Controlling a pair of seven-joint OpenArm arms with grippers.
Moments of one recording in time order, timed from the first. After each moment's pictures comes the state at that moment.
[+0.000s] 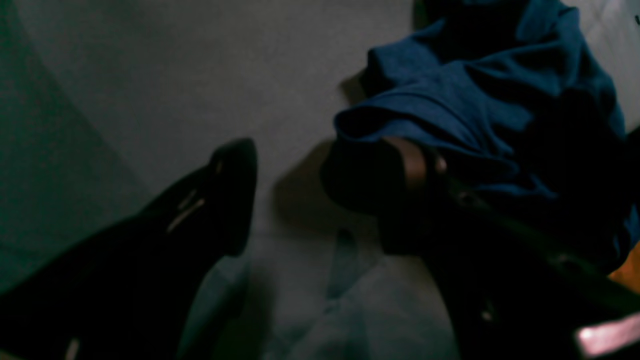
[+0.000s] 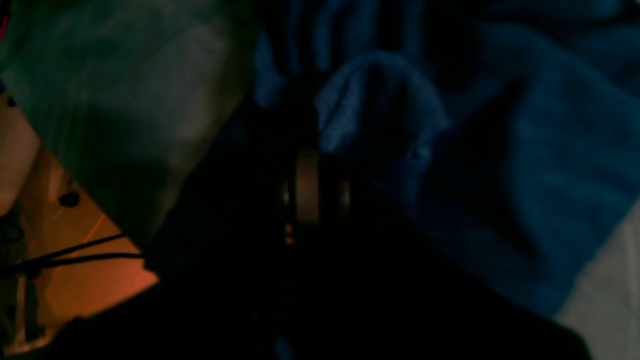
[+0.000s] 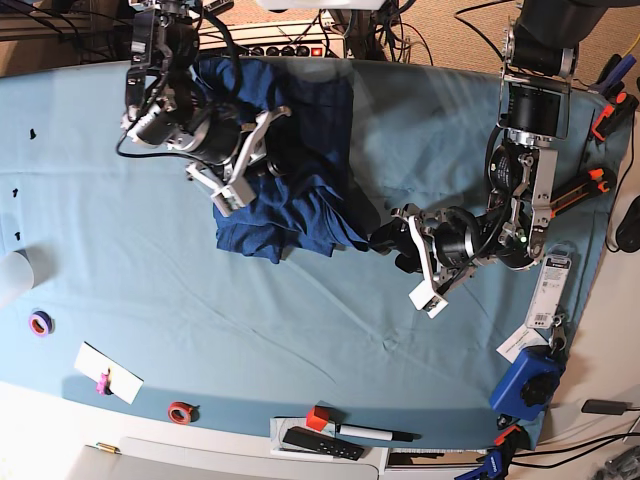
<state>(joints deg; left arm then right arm) -16.4 -12.5 8.3 77.7 -41.3 -34.5 59.5 -13.3 7.6 3.0 112.6 31.8 32.1 -65.6</state>
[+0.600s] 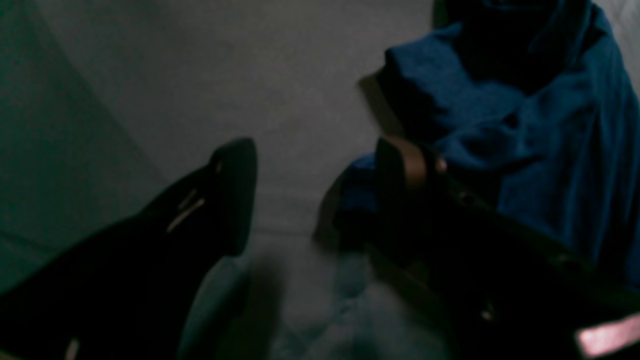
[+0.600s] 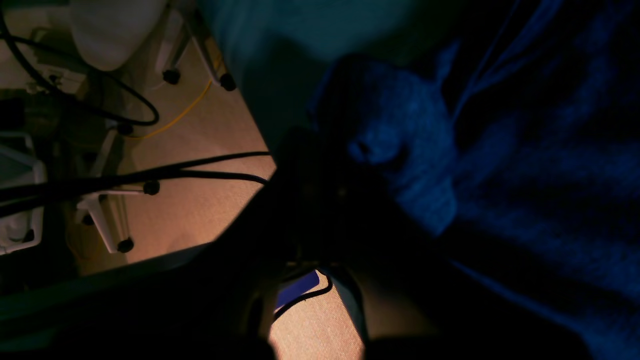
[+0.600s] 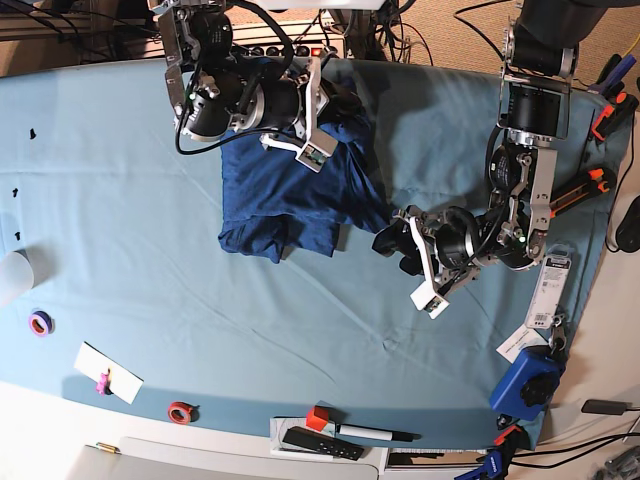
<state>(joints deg) -16.4 -12.5 8.3 77.7 -38.0 -34.5 57.7 -13.3 8.0 -12.3 112.6 42.5 34.7 -78.2</state>
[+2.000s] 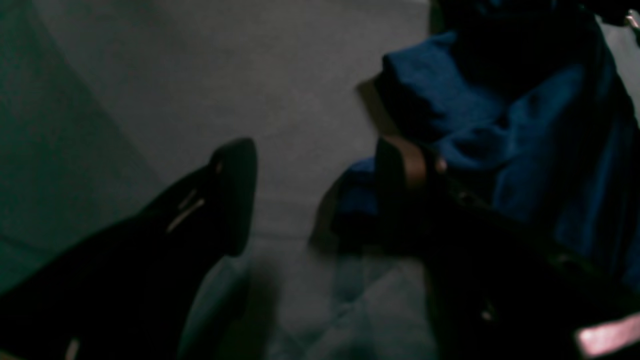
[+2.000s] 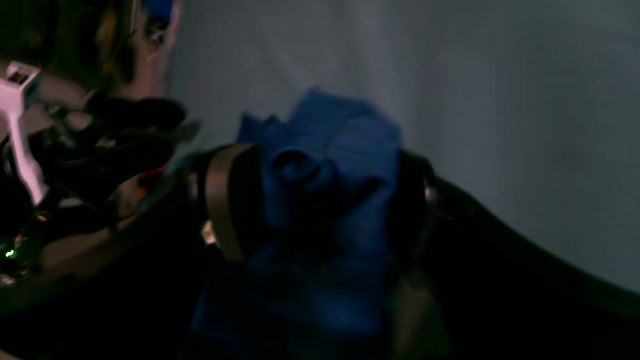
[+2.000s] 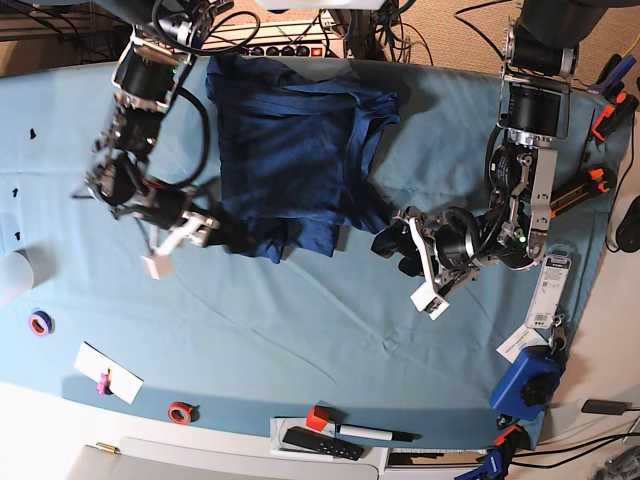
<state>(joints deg) -16.4 -12.5 8.3 77.7 -38.5 -34.5 57.3 10.4 7.5 24.6 73.8 55.5 31.5 -73.2</state>
